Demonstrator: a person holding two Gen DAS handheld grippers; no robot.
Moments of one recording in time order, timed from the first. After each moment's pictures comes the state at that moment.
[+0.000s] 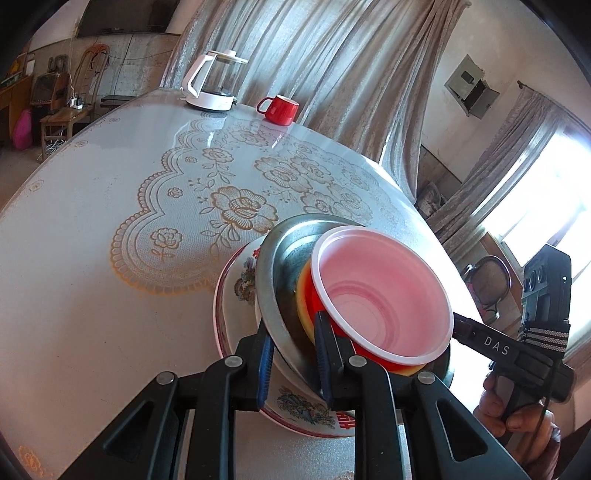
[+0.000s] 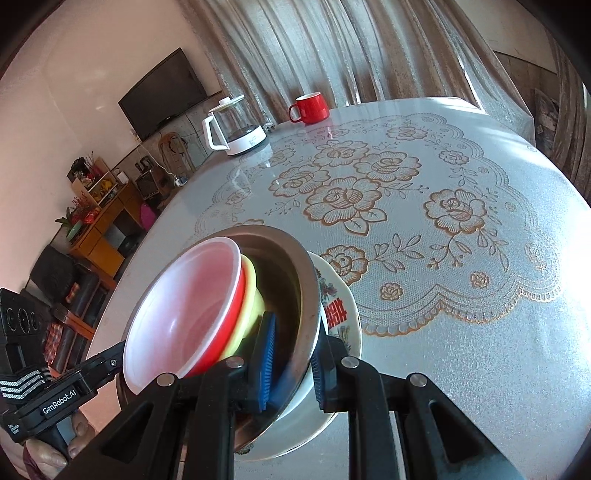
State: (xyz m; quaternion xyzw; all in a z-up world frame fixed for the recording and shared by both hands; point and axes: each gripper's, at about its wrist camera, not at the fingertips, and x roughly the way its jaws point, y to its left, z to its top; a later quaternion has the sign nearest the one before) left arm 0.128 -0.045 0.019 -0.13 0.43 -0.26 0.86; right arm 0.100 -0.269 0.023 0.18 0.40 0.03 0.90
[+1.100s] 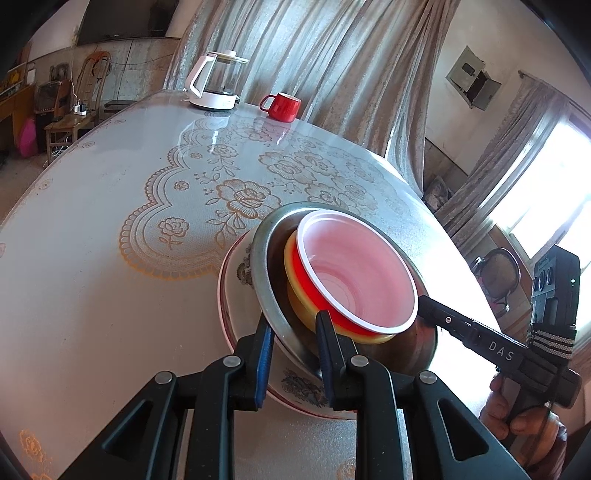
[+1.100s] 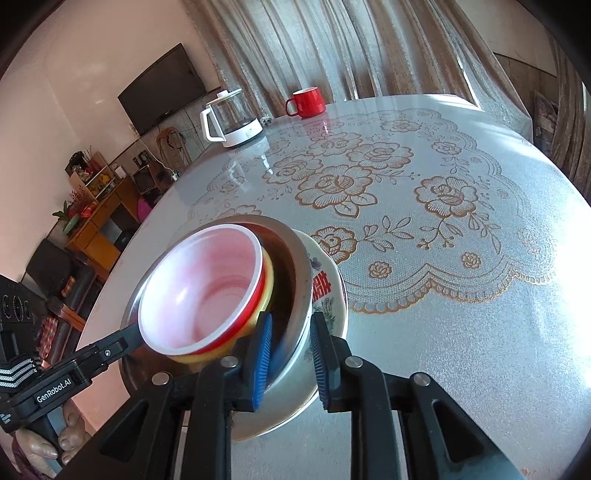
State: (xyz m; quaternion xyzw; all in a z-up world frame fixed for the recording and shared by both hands) left arm 0.114 -0.047 0.016 -0.11 0.43 -0.25 0.86; right arm 0.081 -0.268 0.014 0.17 0.40 0.03 0.90
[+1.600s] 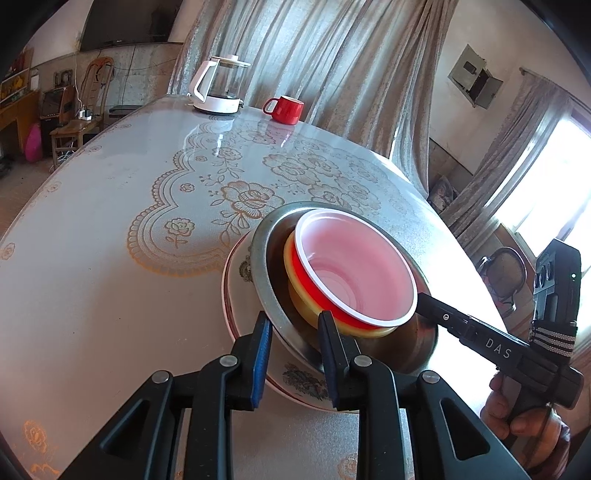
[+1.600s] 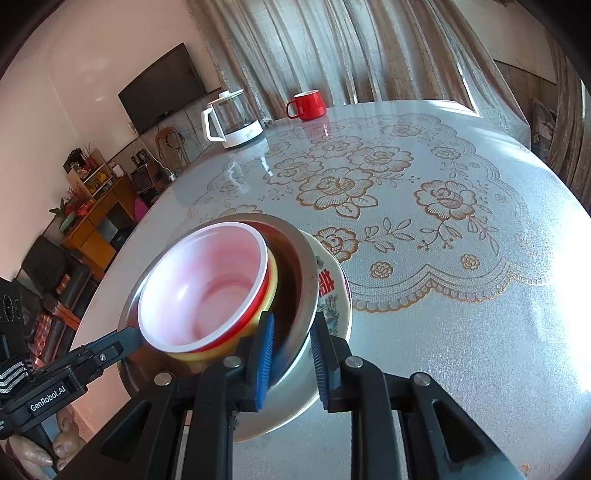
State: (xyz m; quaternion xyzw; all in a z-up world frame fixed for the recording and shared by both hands) left arm 0.107 -0.048 0.019 -0.10 0.42 -0.23 0.87; right arm 0.079 -0.263 0.013 0.16 0.40 0.02 0.90
